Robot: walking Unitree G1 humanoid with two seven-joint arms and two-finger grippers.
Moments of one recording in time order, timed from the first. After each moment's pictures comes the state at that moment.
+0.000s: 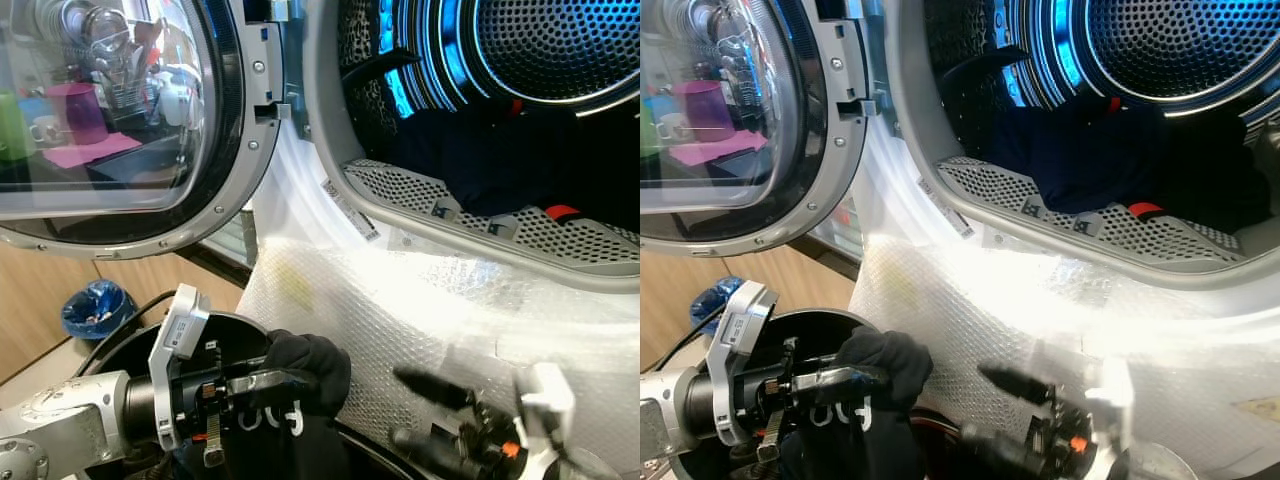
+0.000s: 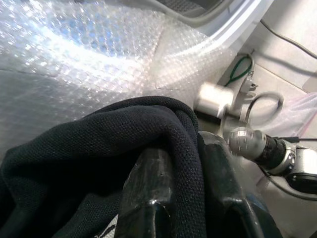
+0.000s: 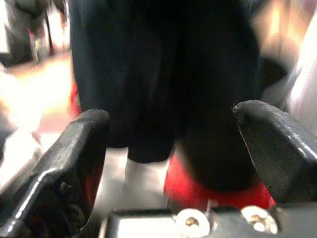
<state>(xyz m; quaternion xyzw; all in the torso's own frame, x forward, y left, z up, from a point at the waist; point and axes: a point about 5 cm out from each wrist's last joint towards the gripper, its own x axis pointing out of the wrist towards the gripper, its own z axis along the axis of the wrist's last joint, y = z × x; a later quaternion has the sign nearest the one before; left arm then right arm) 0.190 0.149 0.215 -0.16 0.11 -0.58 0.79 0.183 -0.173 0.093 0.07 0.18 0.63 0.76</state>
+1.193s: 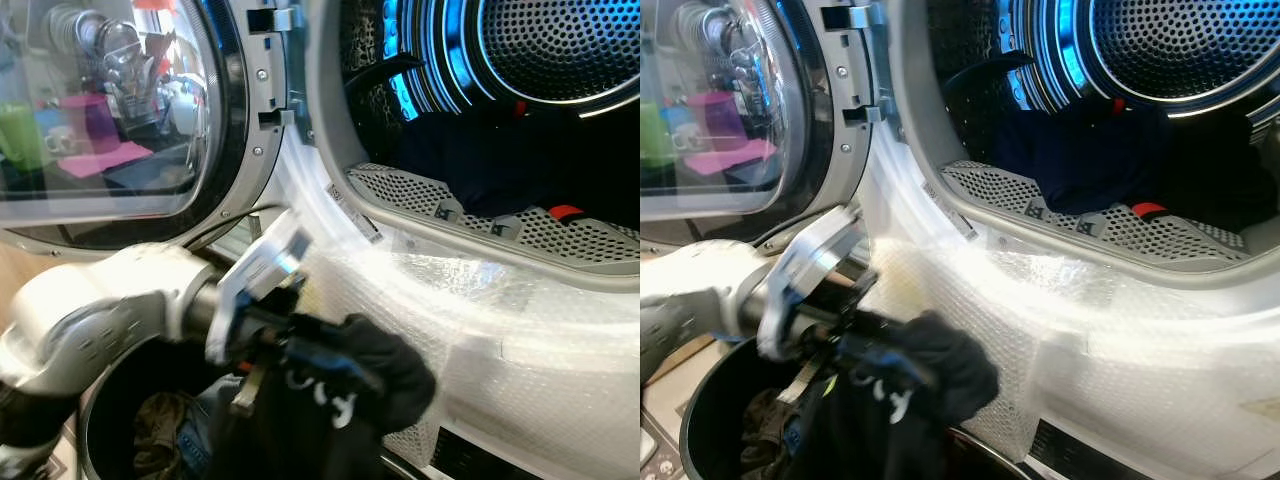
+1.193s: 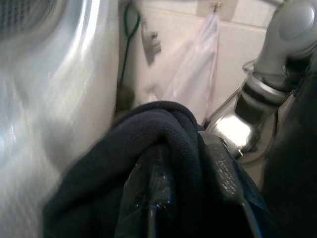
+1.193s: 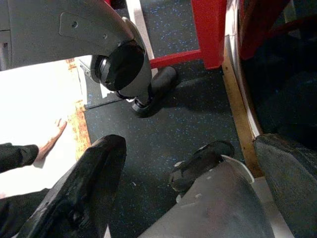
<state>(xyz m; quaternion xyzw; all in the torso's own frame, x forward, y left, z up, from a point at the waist) 0.237 0.073 0.296 0.06 0.03 -0.82 0.57 0.135 -0.137 -0.101 -0.15 0.54 0.33 0.76</state>
